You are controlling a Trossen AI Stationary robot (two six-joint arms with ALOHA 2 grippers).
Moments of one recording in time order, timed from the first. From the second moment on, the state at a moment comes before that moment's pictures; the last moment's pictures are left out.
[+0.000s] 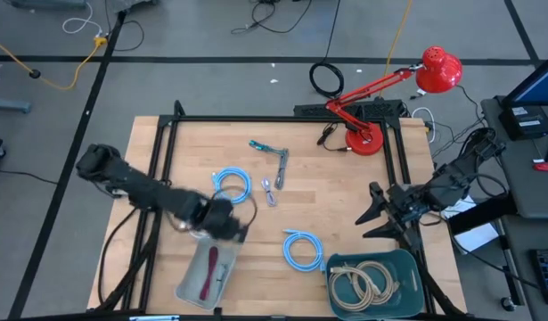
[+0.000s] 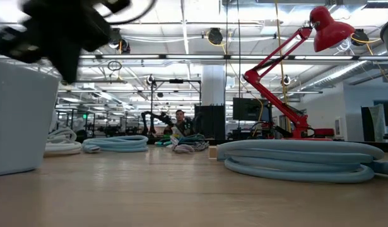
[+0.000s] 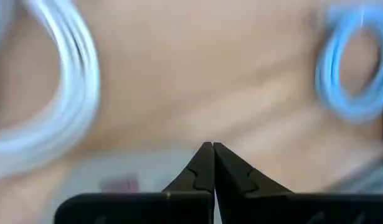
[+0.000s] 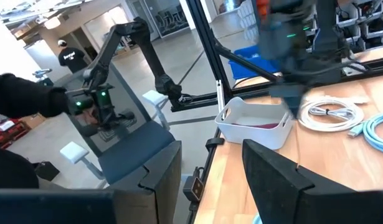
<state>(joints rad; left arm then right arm) -0.36 1.49 1.04 -0.72 -0.01 -1.64 0.67 0.75 0.89 -0.27 0.24 0.47</state>
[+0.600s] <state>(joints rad) 0.36 1.51 1.04 -0.32 0.22 -1.10 0.66 0.81 0.89 -0.18 0.42 0.47</state>
